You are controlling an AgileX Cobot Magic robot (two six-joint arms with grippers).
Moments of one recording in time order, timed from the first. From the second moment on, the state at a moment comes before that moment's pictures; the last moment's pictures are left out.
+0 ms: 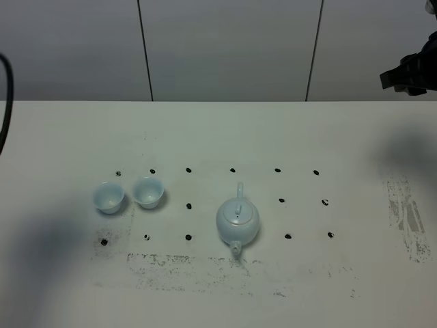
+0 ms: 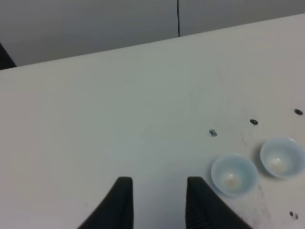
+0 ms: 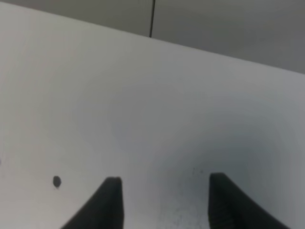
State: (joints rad) left arm -0.02 1.06 -0.92 -0.09 0.52 0.19; right arm 0.16 1.82 -1.59 0.14 0.74 -0.28
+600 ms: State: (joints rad) left arm -0.02 0.32 -0.62 -0.09 0.99 0.04; right arm 0.19 1.82 -1.58 0.19 0.67 -0.34
